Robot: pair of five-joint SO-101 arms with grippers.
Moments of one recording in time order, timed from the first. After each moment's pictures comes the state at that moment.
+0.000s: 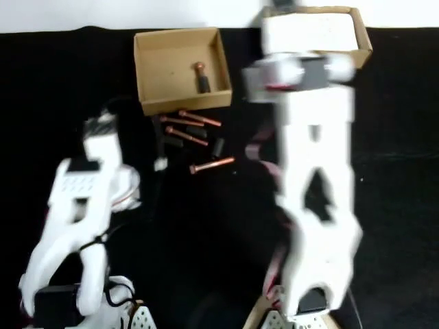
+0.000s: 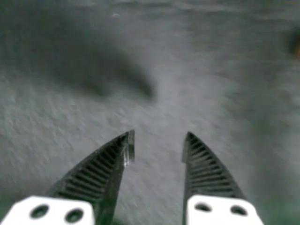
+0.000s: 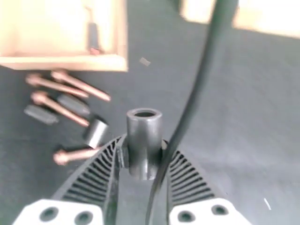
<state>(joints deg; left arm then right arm) -6.0 -21.1 41.4 72.0 12.1 -11.1 17.3 -54.0 100.6 3.2</state>
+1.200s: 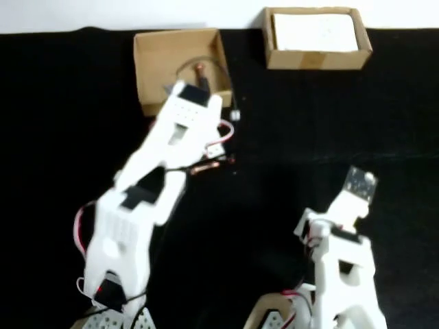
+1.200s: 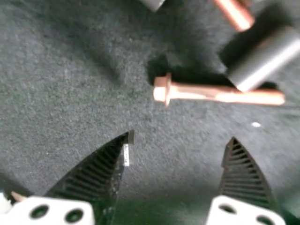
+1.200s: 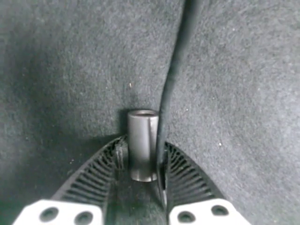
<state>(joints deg) 16.8 38.5 -28.0 99.5 46.5 8.9 -36.2 81.1 29.4 -12.3</state>
